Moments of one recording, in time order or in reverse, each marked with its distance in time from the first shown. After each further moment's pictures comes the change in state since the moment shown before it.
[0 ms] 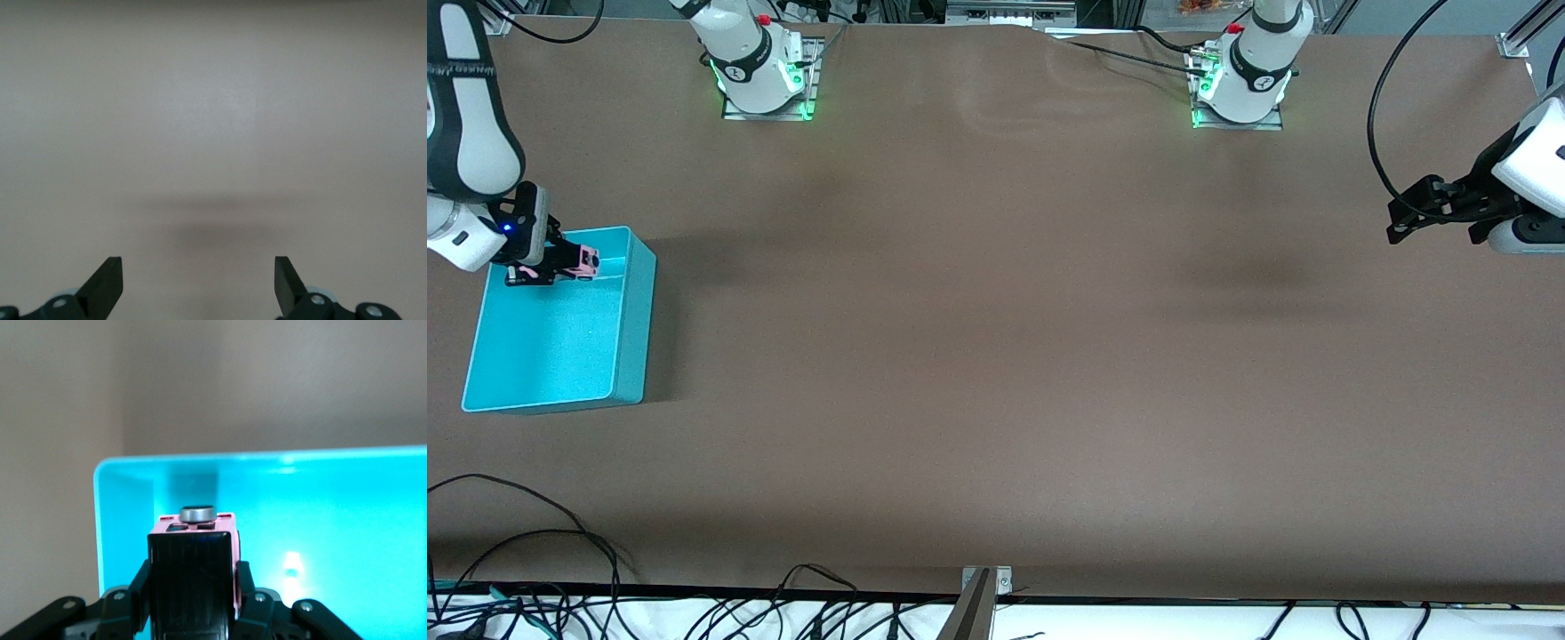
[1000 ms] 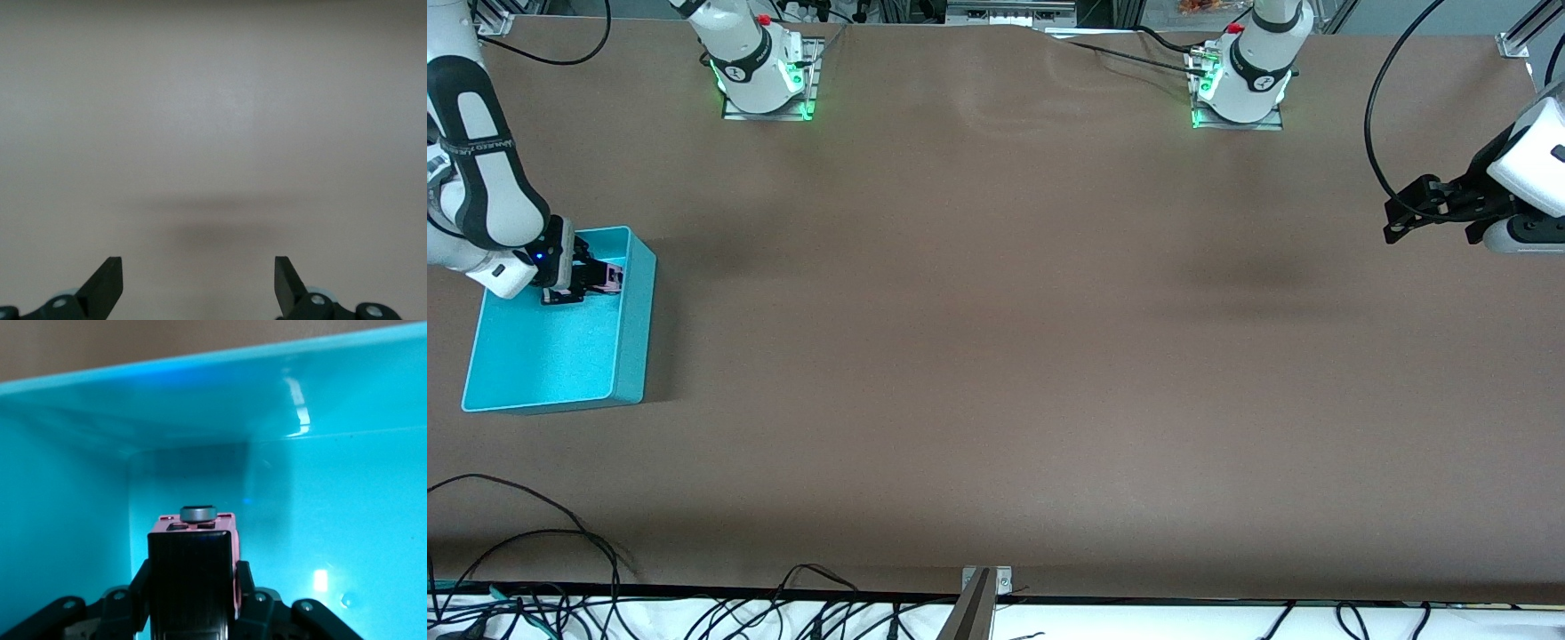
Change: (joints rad) left arm -0.004 0.000 -0.002 0.000 0.000 0.000 0.000; right arm -0.007 0.221 -0.028 0.061 0.096 0.086 -0.078
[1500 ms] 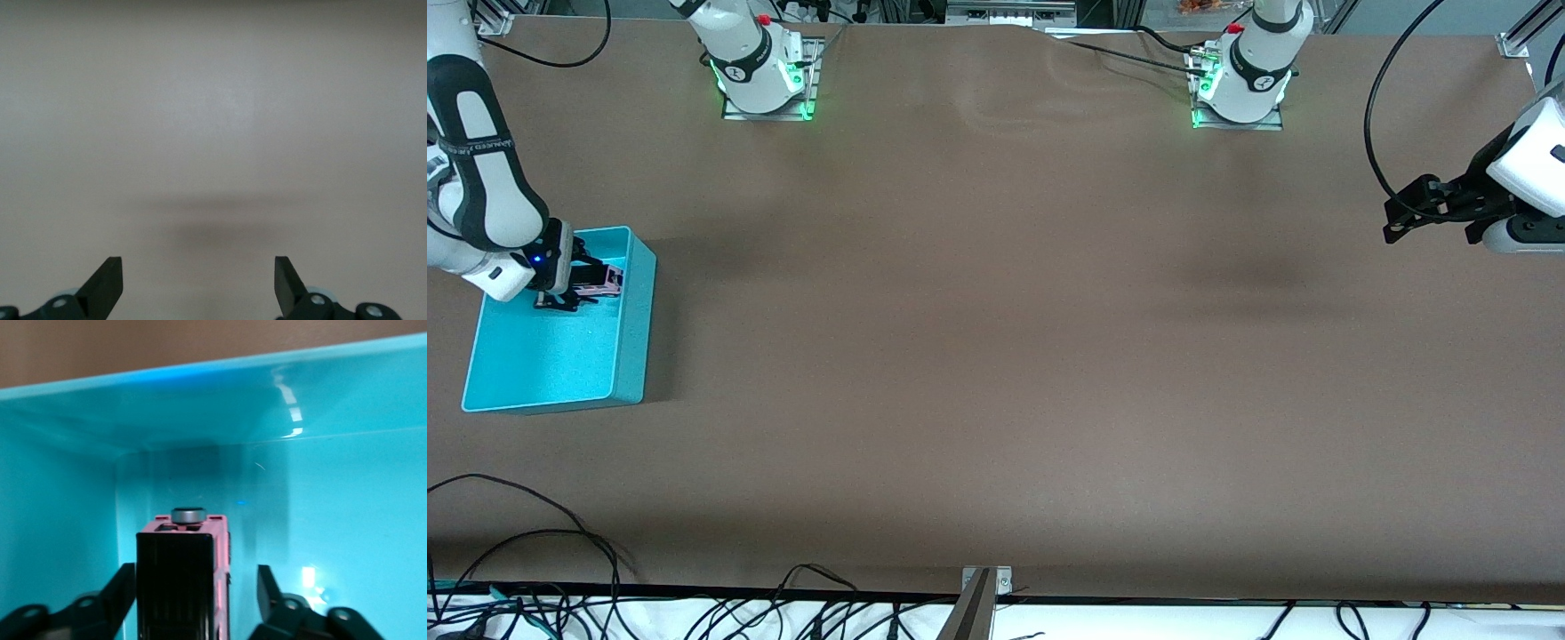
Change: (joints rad) left arm 0.000 0.000 0.000 0.000 0.000 -0.001 0.000; right arm 0.003 -0.015 0.008 0.008 0.006 0.007 0.014
